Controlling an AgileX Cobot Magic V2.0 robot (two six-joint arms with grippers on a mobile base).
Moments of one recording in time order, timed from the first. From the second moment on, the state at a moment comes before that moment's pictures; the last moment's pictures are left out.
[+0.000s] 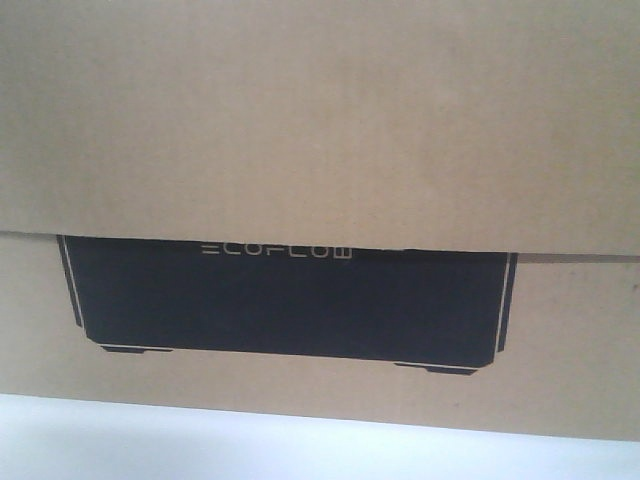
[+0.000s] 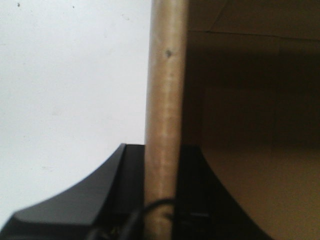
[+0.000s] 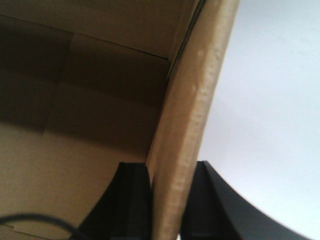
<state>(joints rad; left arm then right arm) -0.20 1.73 -1.69 0.00 1.15 -0.07 0.16 1.50 -1.41 -0.02 1.04 0.06</state>
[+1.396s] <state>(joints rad) -0.21 1.32 -1.60 0.01 1.09 -0.05 0.14 1.12 -1.39 -0.07 1.06 0.10</state>
